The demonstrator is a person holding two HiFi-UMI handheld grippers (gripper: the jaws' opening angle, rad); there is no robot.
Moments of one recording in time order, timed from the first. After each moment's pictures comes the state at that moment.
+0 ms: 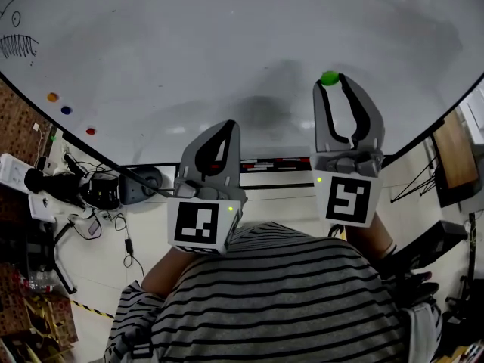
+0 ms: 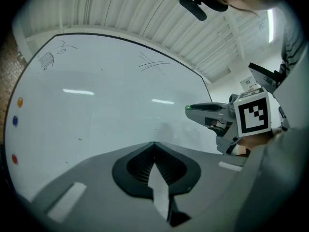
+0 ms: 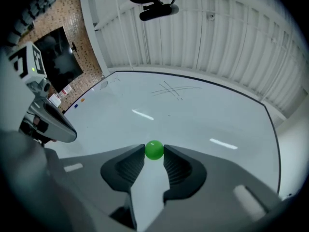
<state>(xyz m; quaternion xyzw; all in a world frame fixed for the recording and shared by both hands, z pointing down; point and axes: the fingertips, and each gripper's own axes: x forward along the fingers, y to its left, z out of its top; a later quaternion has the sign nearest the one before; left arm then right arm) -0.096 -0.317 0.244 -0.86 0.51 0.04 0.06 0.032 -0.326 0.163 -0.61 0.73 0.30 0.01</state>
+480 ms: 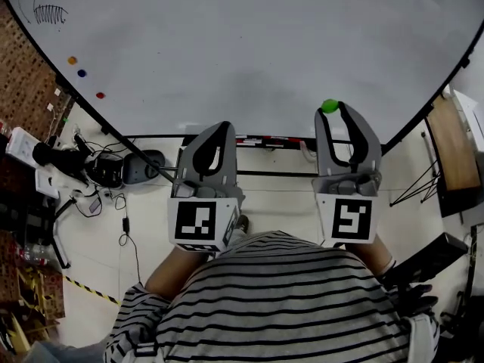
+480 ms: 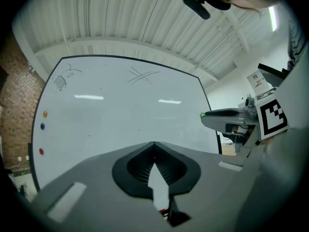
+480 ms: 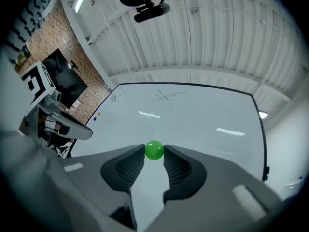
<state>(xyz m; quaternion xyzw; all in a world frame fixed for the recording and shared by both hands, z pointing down) -0.054 -0.213 0.260 -0.82 0.56 0.04 0.06 0.090 -0.209 0.203 -0.57 0.78 0.25 0.02</state>
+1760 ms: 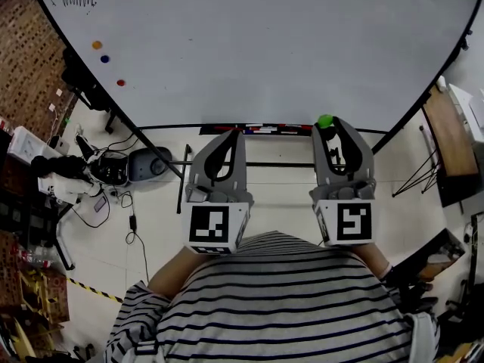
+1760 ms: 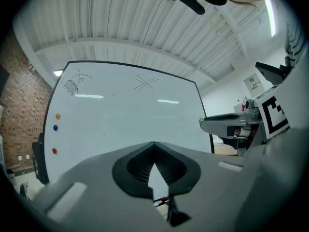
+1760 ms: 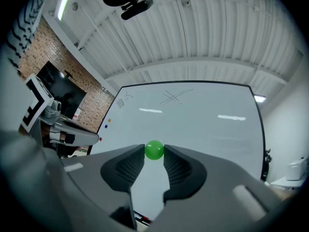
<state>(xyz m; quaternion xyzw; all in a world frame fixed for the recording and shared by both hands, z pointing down) -0.111 -0.148 0.261 -0.83 0.55 0.03 0.06 0.024 -0.142 0.223 -0.57 0.80 0.17 0.01</state>
